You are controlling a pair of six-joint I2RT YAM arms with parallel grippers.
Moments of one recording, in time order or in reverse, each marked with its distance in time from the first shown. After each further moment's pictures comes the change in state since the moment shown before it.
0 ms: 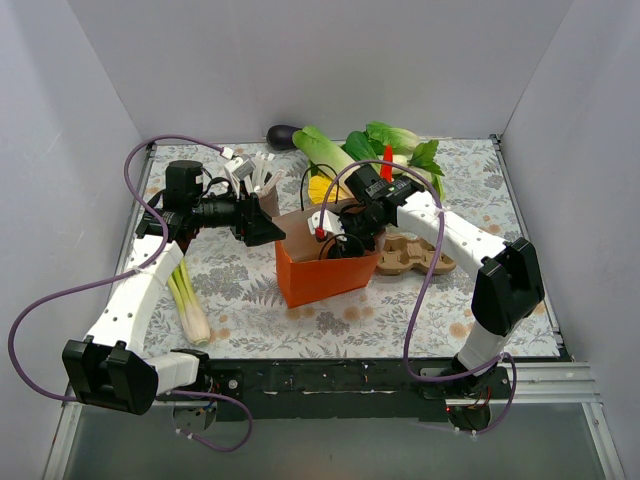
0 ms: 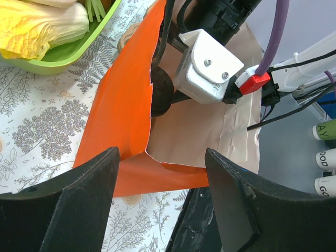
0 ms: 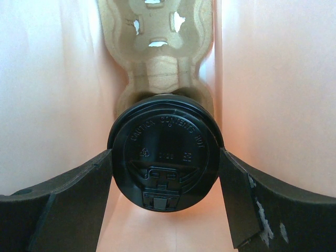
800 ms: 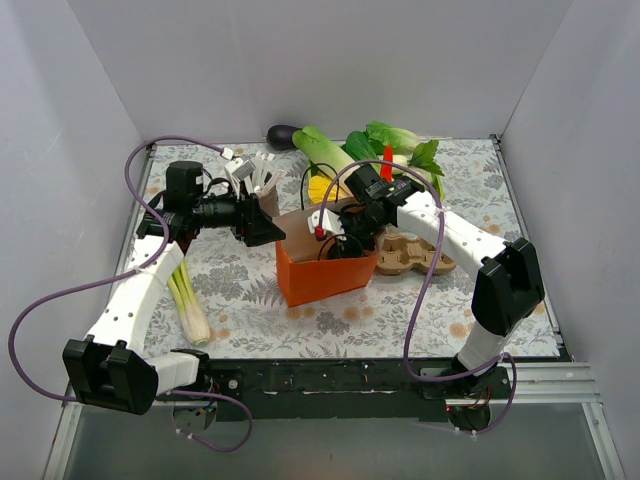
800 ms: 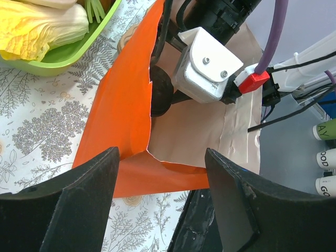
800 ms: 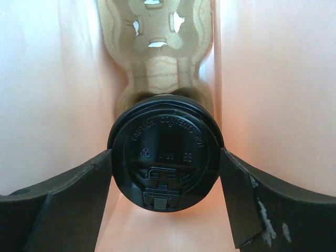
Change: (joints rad) left arm 0.000 0.000 -0.010 0.016 0.005 0.001; right arm 0.000 -0.001 -0.001 0.007 0.007 0.016
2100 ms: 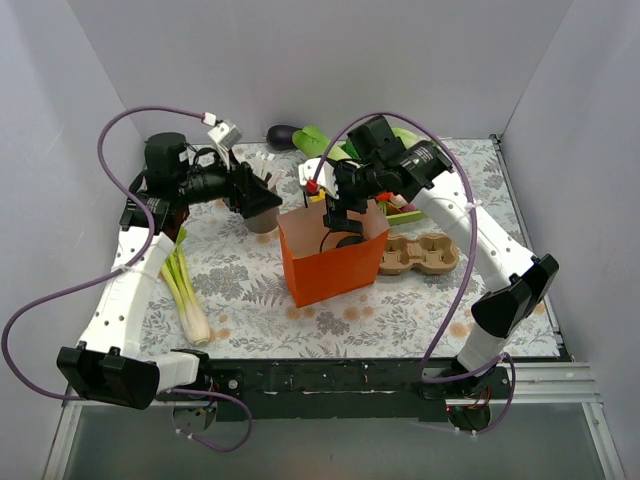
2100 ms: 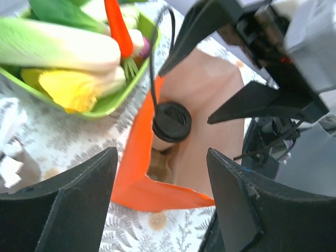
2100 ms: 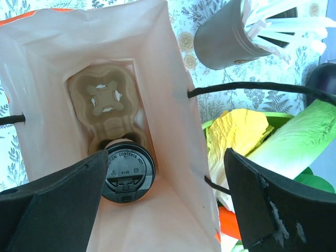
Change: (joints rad) left arm 0.005 0.027 0.192 0.022 -0.092 -0.050; right arm 0.048 -0.002 0.468 -0.133 0.027 0.146
